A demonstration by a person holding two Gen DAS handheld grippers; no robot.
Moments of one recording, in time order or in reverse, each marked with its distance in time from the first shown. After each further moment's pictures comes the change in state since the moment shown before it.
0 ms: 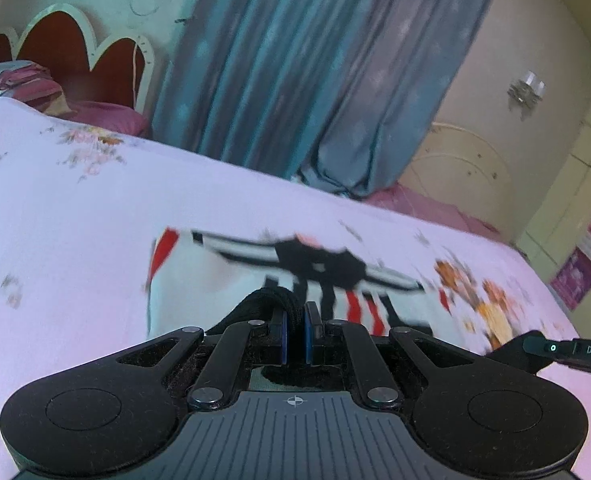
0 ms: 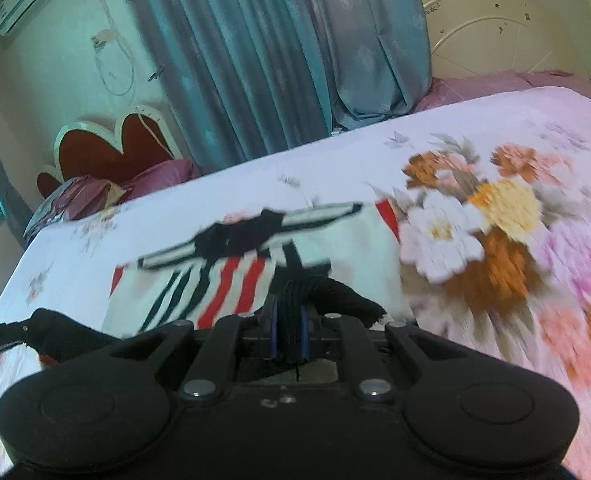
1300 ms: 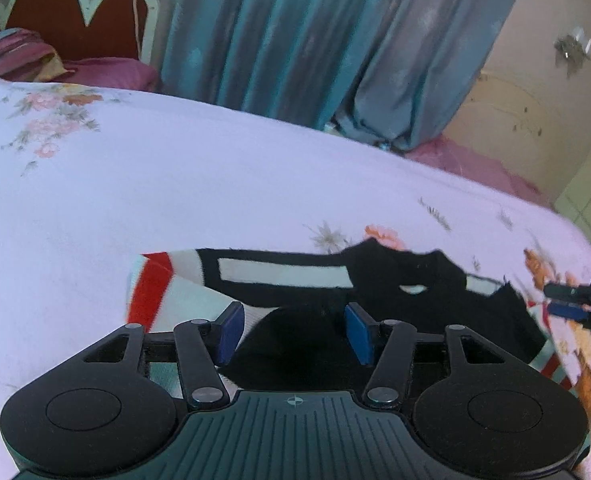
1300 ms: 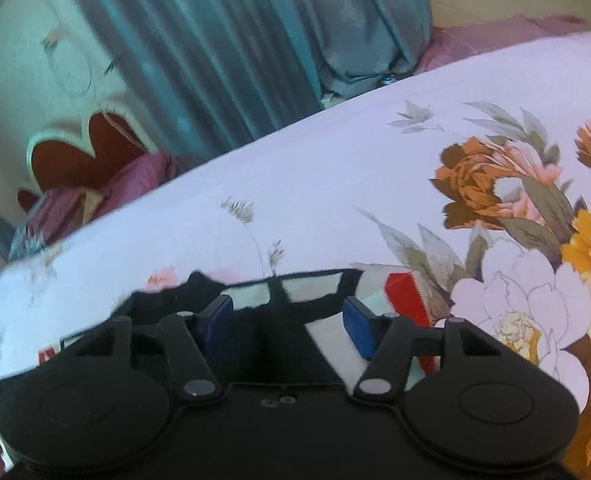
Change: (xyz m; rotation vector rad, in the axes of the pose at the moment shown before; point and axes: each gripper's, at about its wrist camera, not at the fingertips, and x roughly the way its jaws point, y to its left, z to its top) left arm 0.183 0.039 0.047 -0.001 0.194 0.085; right arm 0.191 -0.069 0.086 0.116 0.108 0.035
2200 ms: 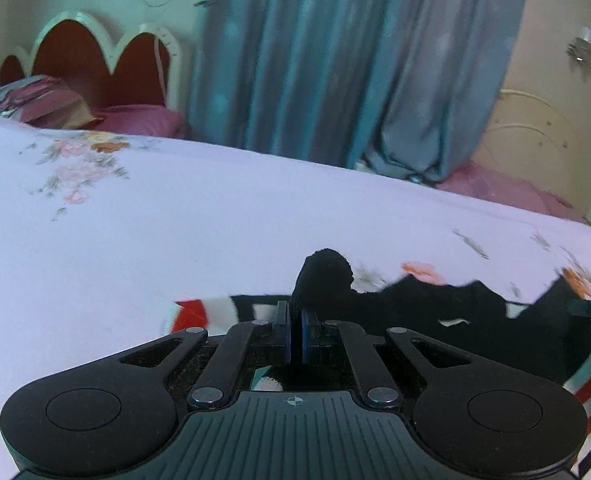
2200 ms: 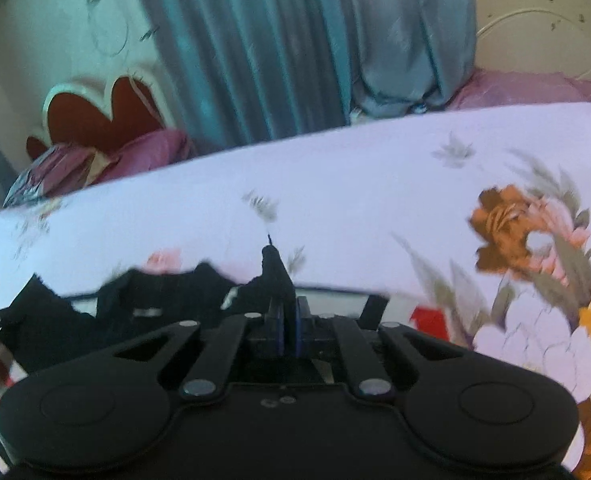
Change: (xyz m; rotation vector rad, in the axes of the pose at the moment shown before) left arm 0.007 -0.003 0.005 0.046 -0.121 0.139; right arm 0.017 0.030 -0.001 -0.219 -0.017 -0.034
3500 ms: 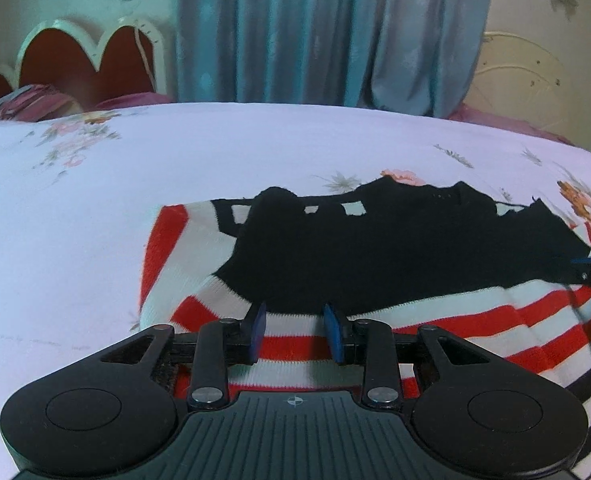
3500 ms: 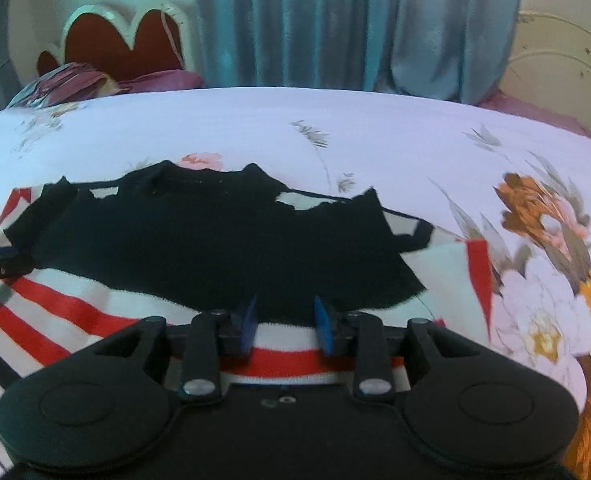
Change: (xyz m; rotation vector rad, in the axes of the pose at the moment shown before) left arm -0.024 -0.031 -0.056 0.130 0.094 0.039; right arm -0.001 0.057 -0.058 -0.214 0.087 -0.083
